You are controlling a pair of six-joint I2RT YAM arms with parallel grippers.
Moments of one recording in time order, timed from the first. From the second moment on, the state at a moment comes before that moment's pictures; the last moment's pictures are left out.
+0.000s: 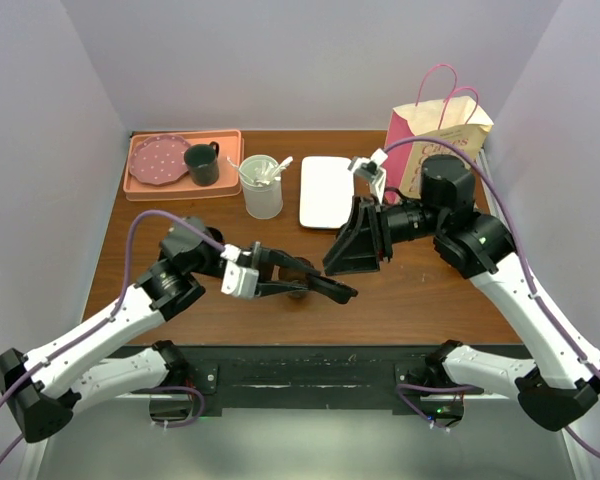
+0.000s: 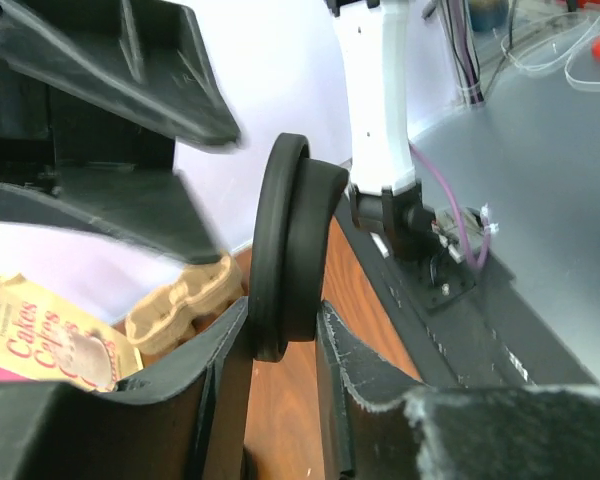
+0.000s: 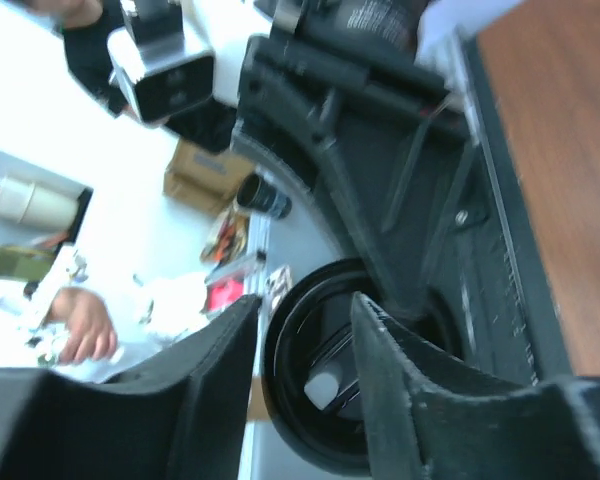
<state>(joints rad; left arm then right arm) -0.81 0.96 0.88 0.18 1.02 0.39 0.60 1.10 1.37 -0.57 -1.12 0.55</state>
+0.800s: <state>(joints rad) -0.81 0.84 0.88 0.20 0.35 -0.62 0.60 0.73 1.14 -0.19 -0.43 0.71</state>
